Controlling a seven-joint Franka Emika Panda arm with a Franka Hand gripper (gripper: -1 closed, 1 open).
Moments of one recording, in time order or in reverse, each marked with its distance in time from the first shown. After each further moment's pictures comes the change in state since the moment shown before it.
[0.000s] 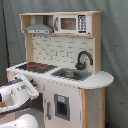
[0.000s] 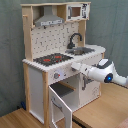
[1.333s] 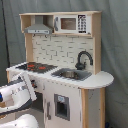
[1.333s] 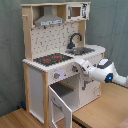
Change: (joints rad) arm -0.003 0.004 0.000 -0.010 0.000 0.022 0.446
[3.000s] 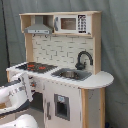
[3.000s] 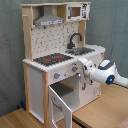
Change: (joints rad) arm 0.055 0.003 0.004 -0.014 -0.001 -0.067 0.247
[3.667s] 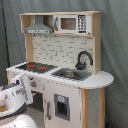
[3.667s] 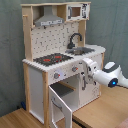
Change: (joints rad) arm 0.116 0.000 0.008 -0.076 0.000 -0.160 0.001
